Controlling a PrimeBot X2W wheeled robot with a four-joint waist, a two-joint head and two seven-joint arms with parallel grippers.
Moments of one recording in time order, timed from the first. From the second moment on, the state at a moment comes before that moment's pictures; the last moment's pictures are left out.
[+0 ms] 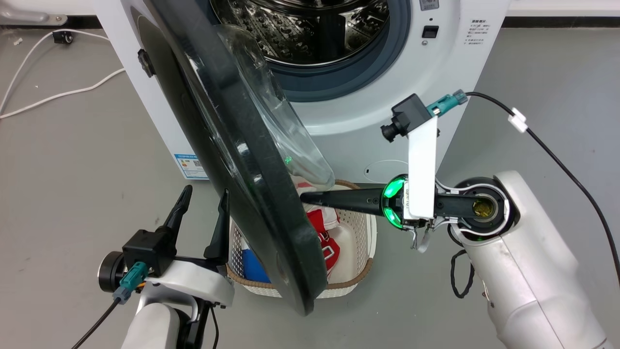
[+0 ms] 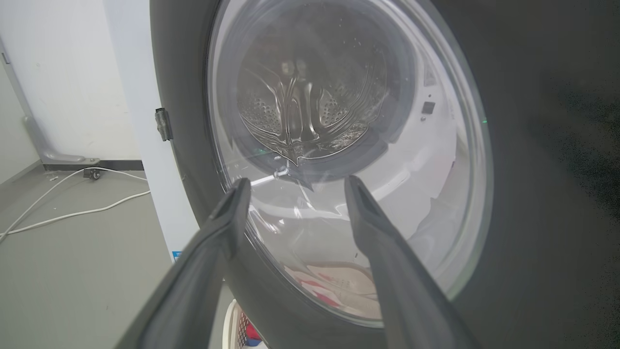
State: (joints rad) left arm -0.21 0.10 -0.09 0.25 -0.21 -0.13 -0.26; right arm -0.68 -0.05 0.35 0.36 1.43 0.13 1.04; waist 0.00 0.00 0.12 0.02
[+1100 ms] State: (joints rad) left arm -0.11 0.11 -0.04 0.29 -0.21 -0.13 -0.26; right arm -0.09 -0.11 -0.07 0.21 0.94 0.13 0.06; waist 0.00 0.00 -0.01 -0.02
